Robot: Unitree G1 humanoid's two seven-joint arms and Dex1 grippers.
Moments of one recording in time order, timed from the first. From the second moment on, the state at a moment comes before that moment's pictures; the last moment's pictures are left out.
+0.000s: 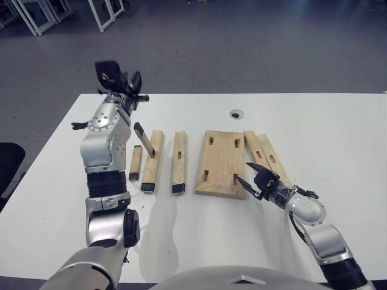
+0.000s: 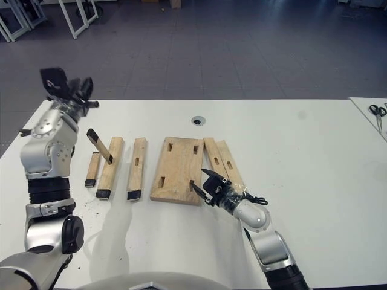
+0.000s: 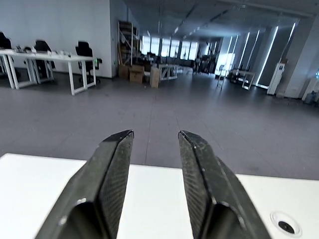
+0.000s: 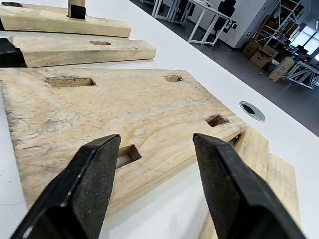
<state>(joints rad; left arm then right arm) -0.62 0.32 0.27 0.02 -0.29 0.52 -0.05 0.11 -0.41 0.24 -0.25 -0.08 0.08 0.52</state>
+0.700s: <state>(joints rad) 0.16 0.29 0.13 -0.45 -0.23 0.70 -0.11 0.13 -0.41 0.25 -0.26 -0.08 0.08 0.51</state>
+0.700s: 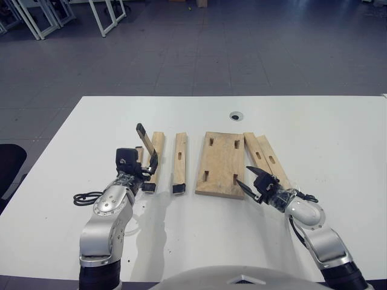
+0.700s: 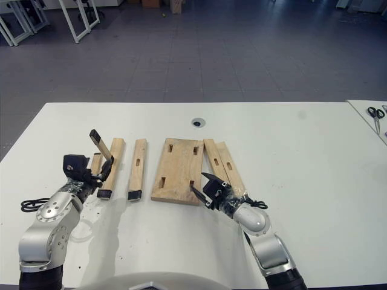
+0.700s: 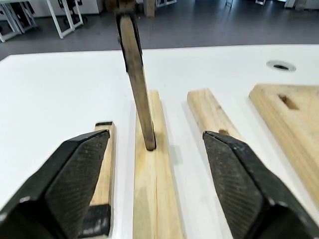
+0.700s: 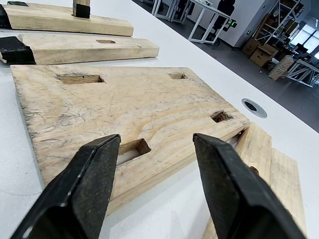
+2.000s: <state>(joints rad) -0.10 0.25 0.25 -0.25 -1.40 1.09 -0.52 -0.17 -0.21 -0.26 -0.44 1.35 1.13 0.27</state>
